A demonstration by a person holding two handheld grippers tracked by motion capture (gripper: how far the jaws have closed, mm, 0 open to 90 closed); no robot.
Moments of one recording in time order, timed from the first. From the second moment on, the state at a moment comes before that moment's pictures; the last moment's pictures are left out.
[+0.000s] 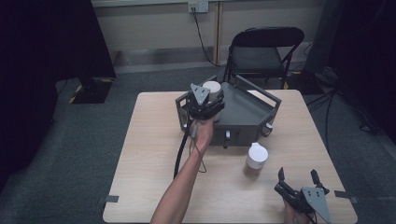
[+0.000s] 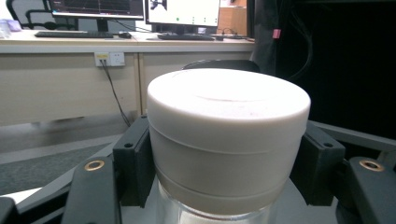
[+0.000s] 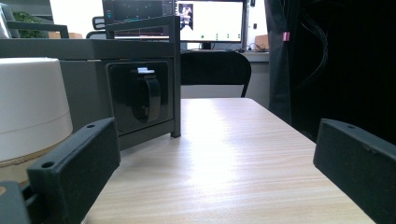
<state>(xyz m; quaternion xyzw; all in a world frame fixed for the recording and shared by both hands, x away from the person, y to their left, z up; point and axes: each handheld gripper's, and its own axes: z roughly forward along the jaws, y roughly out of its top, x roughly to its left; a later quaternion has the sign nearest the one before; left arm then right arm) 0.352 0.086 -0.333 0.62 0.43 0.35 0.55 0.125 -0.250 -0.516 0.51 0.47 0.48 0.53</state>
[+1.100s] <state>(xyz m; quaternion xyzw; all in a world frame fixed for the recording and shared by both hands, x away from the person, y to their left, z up) 0.352 0.082 -0.346 0.61 0.43 0.36 0.56 0.125 -0.249 -0.516 0.51 0.47 0.48 0.54</state>
